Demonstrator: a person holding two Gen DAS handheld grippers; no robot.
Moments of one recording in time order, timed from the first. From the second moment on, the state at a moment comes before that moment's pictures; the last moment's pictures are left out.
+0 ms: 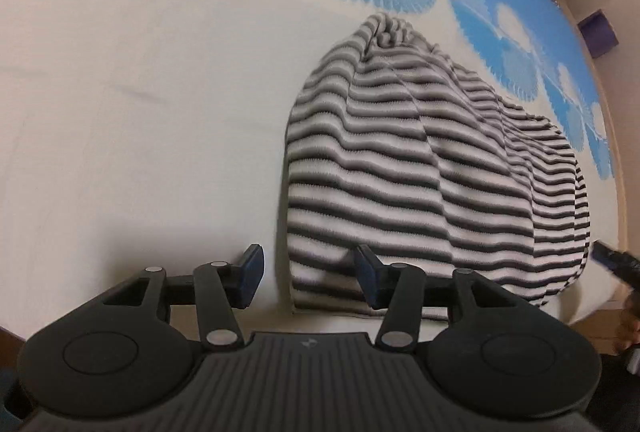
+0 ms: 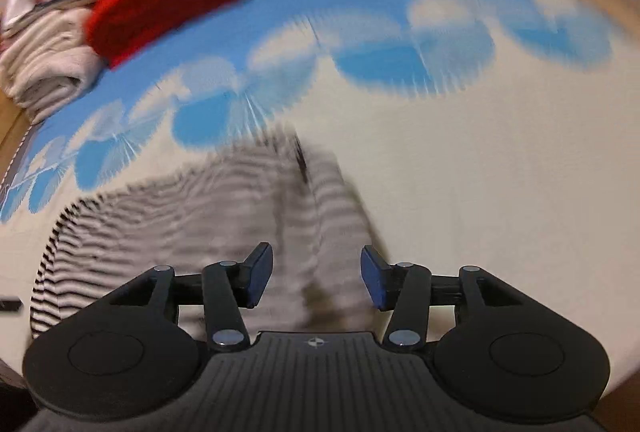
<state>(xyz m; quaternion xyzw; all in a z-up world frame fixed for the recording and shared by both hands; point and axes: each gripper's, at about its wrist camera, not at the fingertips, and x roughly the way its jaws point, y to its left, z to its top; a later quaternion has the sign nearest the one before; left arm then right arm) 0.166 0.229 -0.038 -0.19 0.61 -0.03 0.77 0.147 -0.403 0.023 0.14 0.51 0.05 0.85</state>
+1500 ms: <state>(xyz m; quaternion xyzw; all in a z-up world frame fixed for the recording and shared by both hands) 0.187 0.195 -0.027 -0.11 0.58 -0.07 0.80 0.133 -0.356 0.000 -0.03 0.54 0.10 0.83</state>
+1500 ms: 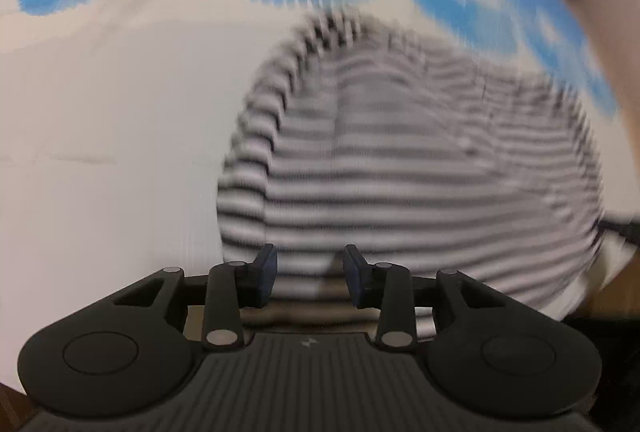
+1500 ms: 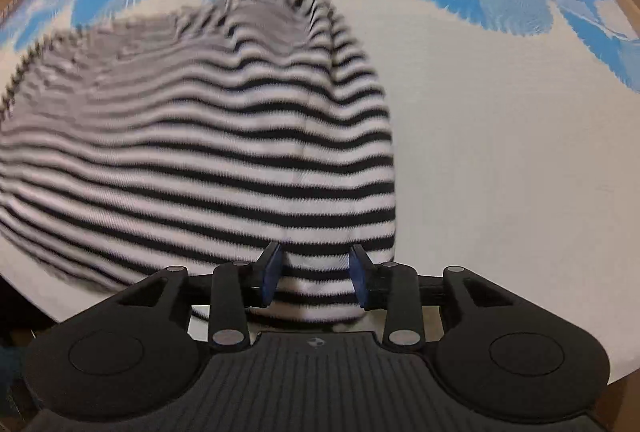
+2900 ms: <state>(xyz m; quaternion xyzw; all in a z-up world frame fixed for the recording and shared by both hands) 0.157 0.165 0.033 -0.06 0.45 -0.01 0.89 0.121 -0.353 0.027 -0.05 0.47 0.06 0.88</state>
